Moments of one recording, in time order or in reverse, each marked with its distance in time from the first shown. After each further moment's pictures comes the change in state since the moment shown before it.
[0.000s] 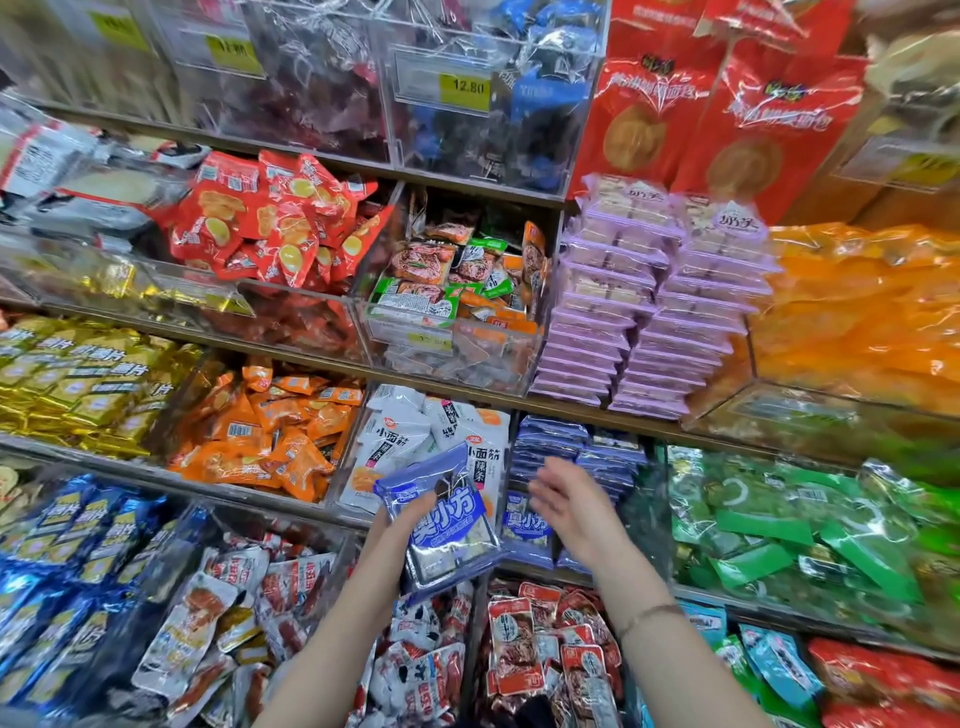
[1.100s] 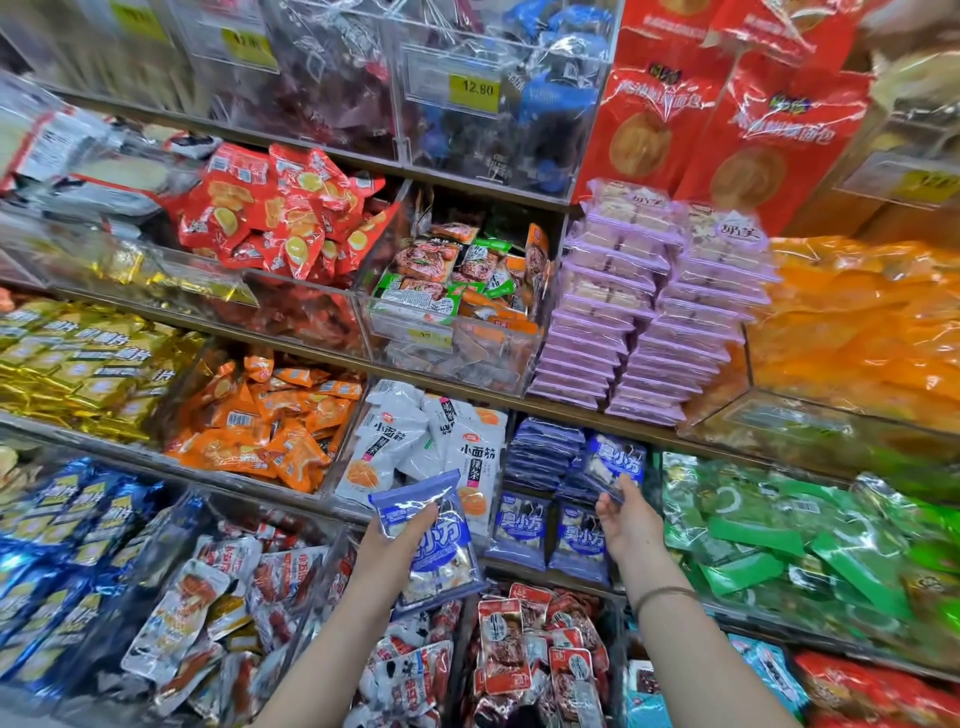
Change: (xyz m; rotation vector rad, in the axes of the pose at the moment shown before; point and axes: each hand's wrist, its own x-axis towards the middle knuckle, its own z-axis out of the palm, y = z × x) left_hand -0.011 -0.006 0.009 0.232 0.227 -0.067; right_hand 0.026 -0.004 -0.058 0.366 0.464 -0.003
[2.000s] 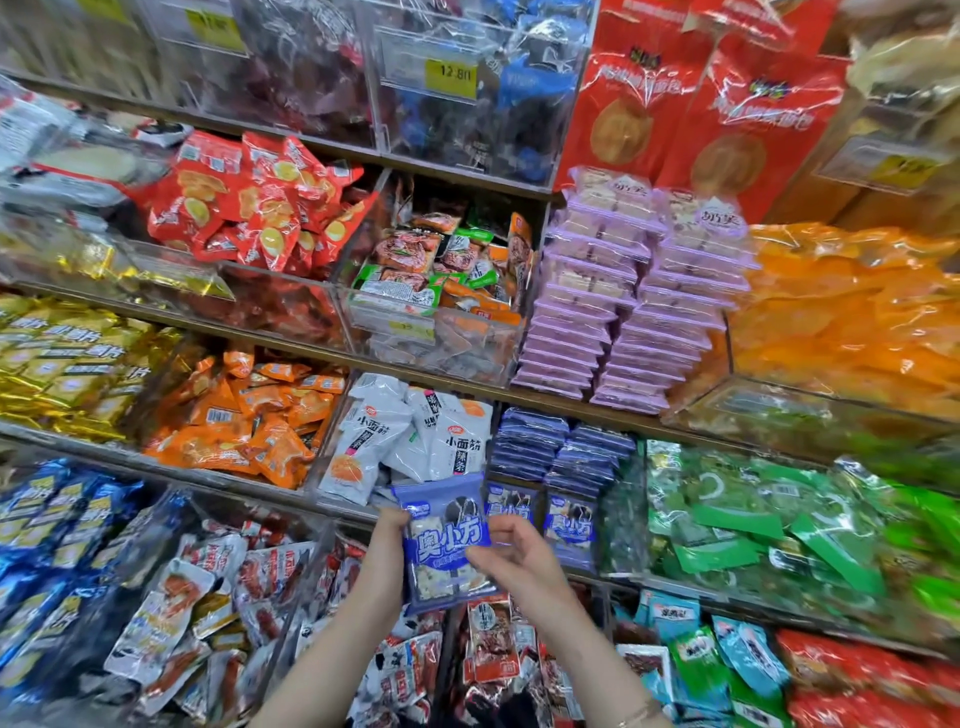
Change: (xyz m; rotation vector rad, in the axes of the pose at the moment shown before) left_hand 0.009 -0.012 0.019 -0.175 -0.094 -0.005; right_hand -0.104 0.063 -0.010 -0.855 -0.701 -0.181
